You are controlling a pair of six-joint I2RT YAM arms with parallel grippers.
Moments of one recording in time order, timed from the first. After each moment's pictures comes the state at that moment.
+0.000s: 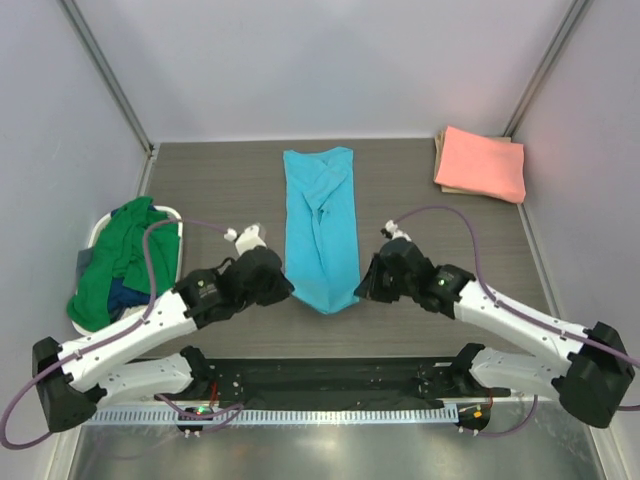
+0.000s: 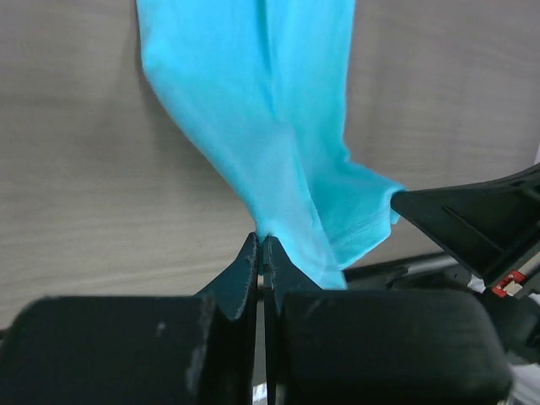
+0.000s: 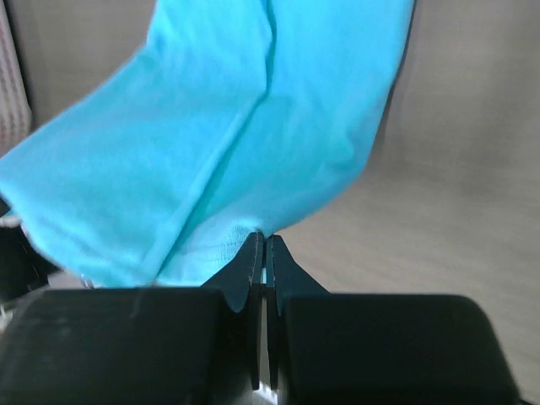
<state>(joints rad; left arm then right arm) -0.99 0.96 0.82 -0.70 -0.32 -1.13 0.84 1.03 0.67 -0.43 0.00 0.91</state>
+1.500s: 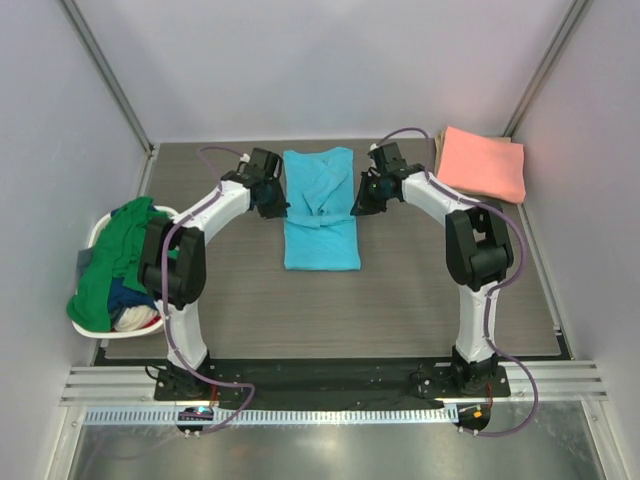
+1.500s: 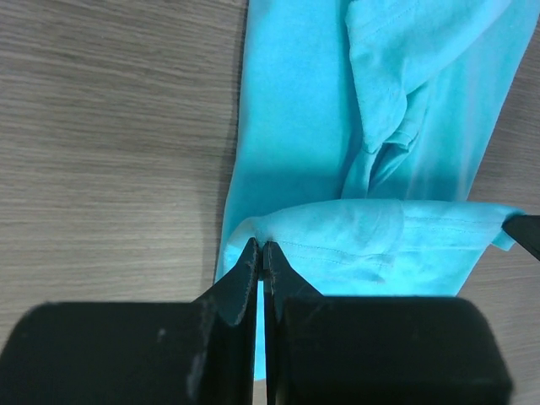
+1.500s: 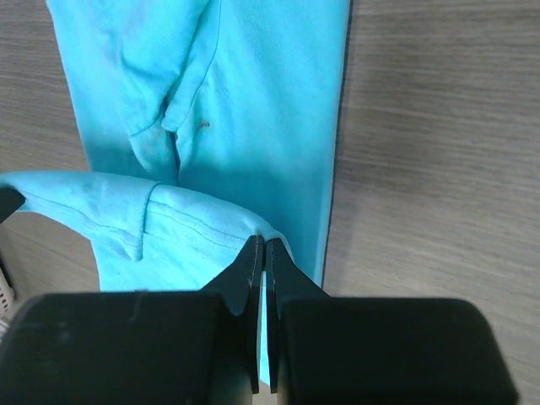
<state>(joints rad) -0.36 1.91 1.48 -0.54 0.00 -0.63 0.35 2.04 1.57 -0.49 -0.26 0.50</state>
